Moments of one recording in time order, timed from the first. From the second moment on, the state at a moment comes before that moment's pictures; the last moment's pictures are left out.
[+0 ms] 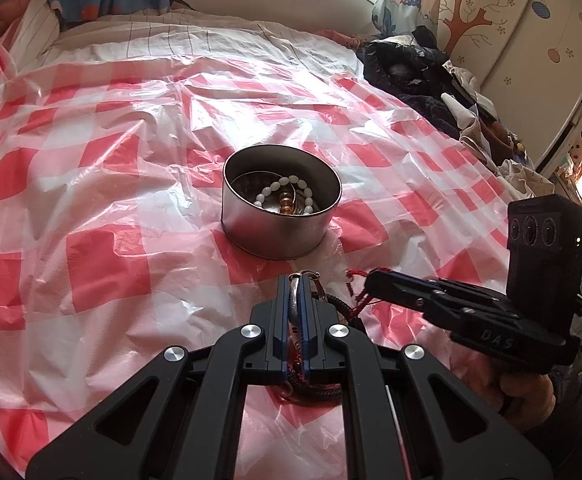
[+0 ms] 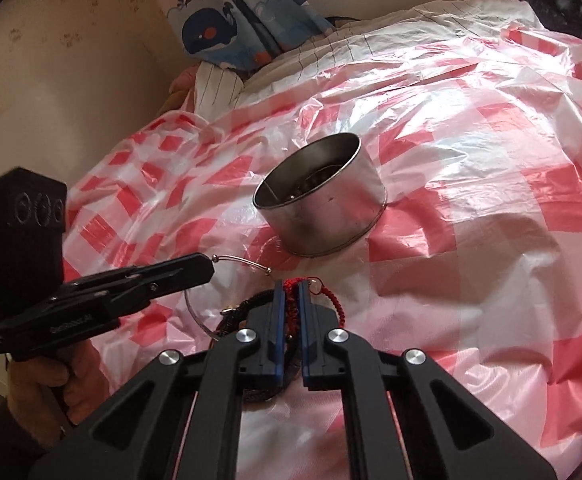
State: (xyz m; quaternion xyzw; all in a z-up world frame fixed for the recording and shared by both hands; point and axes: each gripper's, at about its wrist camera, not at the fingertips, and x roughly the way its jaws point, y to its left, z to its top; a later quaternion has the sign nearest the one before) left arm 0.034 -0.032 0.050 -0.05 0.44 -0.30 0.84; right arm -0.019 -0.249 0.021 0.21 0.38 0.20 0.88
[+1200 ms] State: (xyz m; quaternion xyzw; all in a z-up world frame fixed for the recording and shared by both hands) left arm 0.098 -0.051 0.112 -0.15 0.35 -0.35 0.86; right arm 0.038 -0.278 0.079 0.27 0.31 0.24 0.88
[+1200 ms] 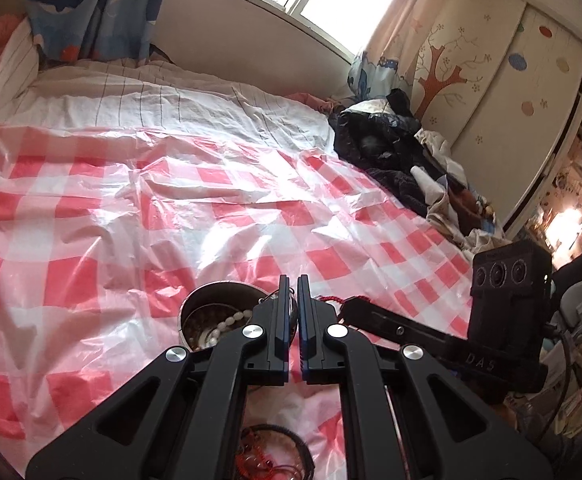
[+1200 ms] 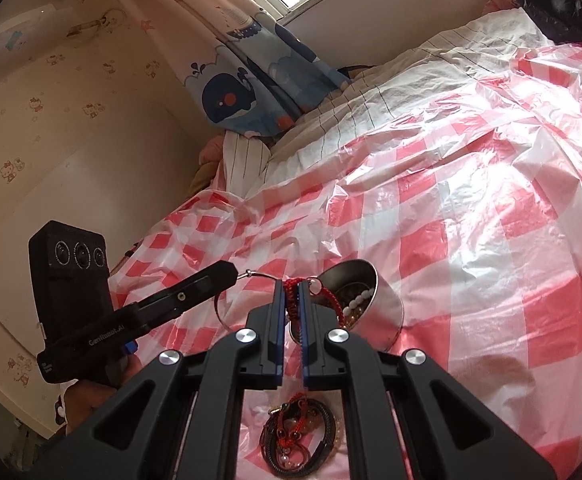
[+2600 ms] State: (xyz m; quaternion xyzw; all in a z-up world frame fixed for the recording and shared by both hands) left arm 0.001 -0.022 0.040 -0.03 0.44 -0.22 0.87; right arm -0.050 -0.244 0.005 0.19 0.39 0.15 0.89
